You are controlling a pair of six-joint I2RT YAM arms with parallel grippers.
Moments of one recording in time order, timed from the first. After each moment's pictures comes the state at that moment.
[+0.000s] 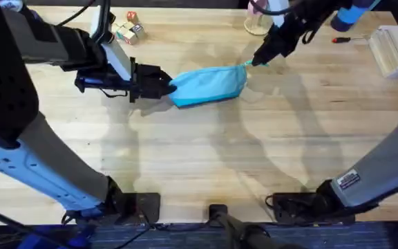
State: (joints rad) left arm 0.19 1.90 1.04 -0.86 1.25 1.57; right arm 0.13 1.93 1.69 -1.19 -0.39 -0.84
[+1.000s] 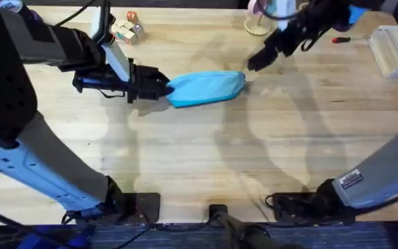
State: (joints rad) left arm 0.20 1.90 1.04 -0.86 1.21 1.57; right arm 0.06 1.90 1.54 -0.93 -0.44 -0.70
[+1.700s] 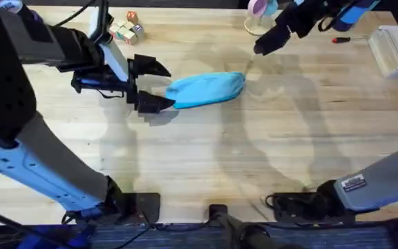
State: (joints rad) left arm 0.21 1.90 1.04 -0.87 1.22 1.57; right arm 0.07 1.81 1.66 -1.04 -0.43 -0.70
